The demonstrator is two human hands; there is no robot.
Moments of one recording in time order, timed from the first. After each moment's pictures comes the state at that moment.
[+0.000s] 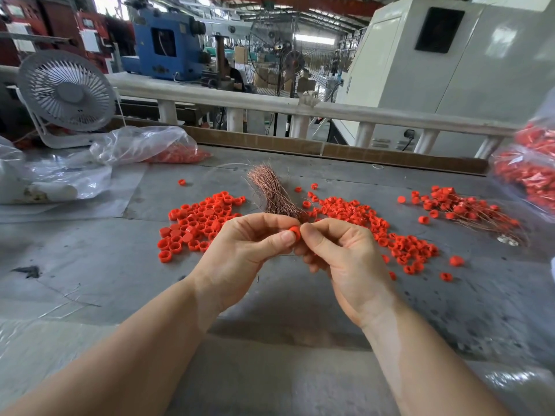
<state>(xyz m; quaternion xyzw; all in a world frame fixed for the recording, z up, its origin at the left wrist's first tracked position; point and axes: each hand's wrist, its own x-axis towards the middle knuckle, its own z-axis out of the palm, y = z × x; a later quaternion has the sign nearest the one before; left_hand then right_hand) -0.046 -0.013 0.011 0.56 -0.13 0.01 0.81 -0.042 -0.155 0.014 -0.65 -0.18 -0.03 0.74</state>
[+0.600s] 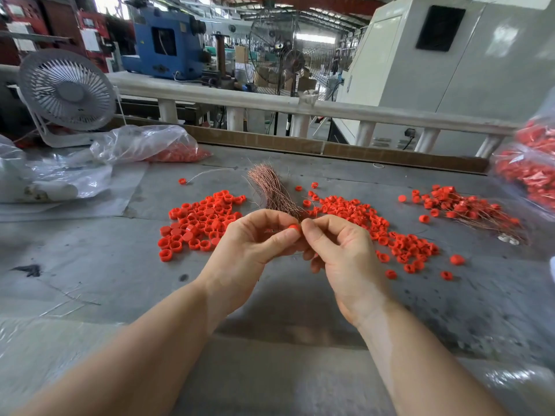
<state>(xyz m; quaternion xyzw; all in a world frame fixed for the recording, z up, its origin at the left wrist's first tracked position) -0.042 -0.017 0.003 0.58 -0.12 0.05 0.80 -0.041 -0.152 0.011 -0.70 -0.14 -0.09 0.69</state>
